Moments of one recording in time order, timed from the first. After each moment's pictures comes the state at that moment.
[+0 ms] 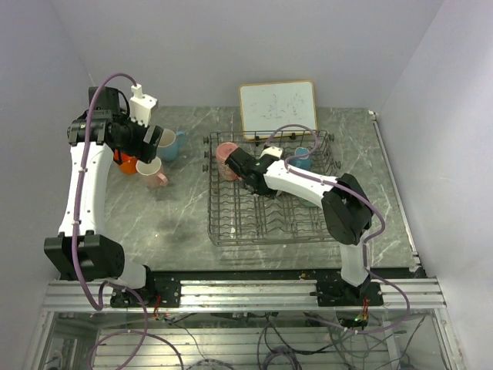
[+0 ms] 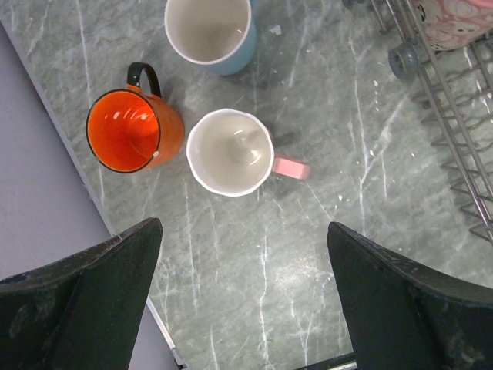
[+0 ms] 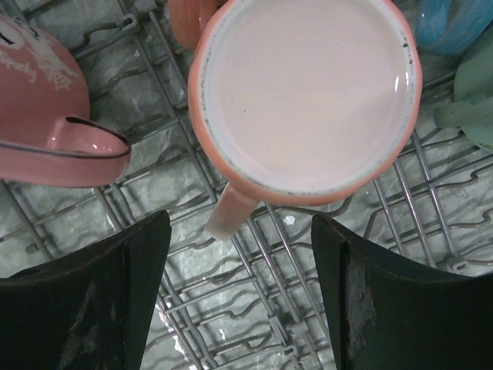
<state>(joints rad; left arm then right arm) 0.06 1.45 1.63 -1.04 0.22 0.48 0.83 1.99 1.54 -0.84 0.61 1.13</state>
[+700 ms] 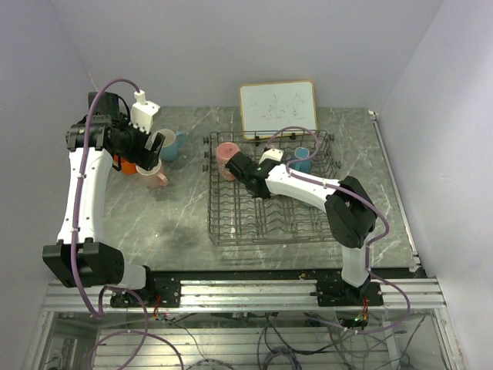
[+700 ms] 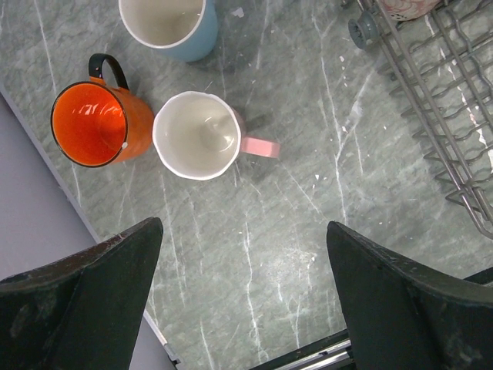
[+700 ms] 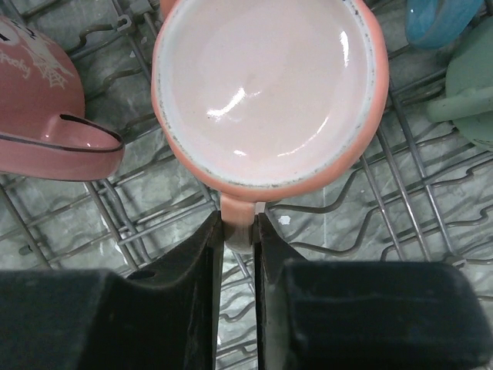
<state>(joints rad) 0.06 1.40 1.59 -1.09 0.28 0.52 0.85 1.95 1.48 -0.80 0.65 1.13</state>
